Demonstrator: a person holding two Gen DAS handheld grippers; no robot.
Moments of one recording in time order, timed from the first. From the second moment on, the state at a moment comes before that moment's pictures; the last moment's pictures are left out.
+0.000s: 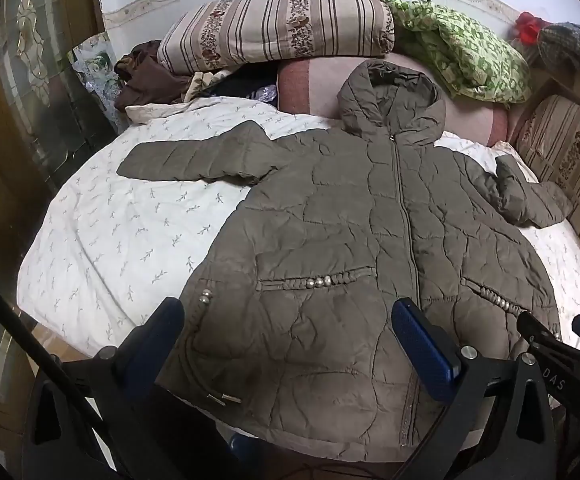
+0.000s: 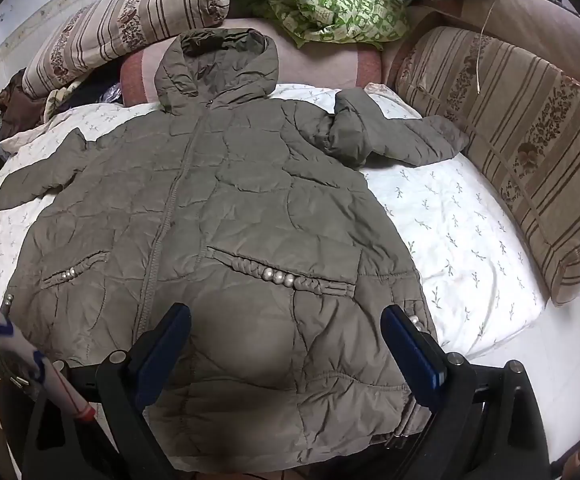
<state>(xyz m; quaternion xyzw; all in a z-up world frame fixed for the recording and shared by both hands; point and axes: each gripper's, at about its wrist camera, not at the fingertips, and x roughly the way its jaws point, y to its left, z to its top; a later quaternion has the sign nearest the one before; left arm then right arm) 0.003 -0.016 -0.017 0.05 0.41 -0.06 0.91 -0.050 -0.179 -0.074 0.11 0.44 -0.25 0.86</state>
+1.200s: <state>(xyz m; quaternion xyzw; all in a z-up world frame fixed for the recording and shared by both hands) -0.041 -0.021 -0.011 -0.02 0.39 -0.18 0.90 -0.056 -0.191 -0.073 0.11 0.43 -0.27 0.85</state>
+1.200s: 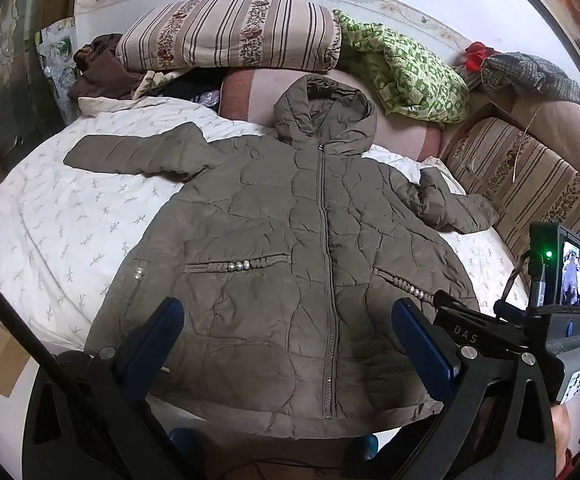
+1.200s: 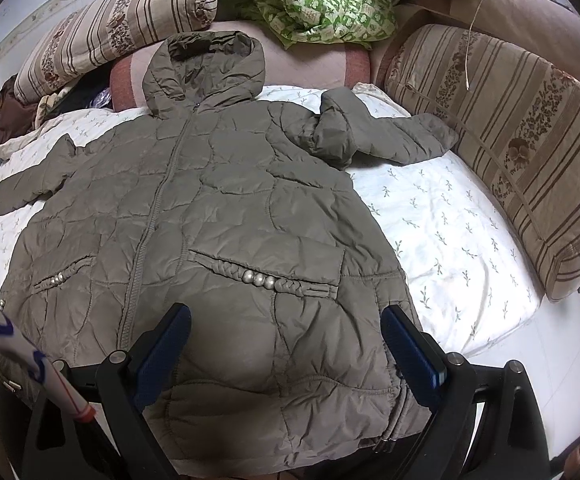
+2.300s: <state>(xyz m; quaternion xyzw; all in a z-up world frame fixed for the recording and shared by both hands) 0.050 0.117 0.003 0.00 0.37 0.03 0.93 -0.034 -0.182 -0.082 0.07 0.46 -0.26 0.85</state>
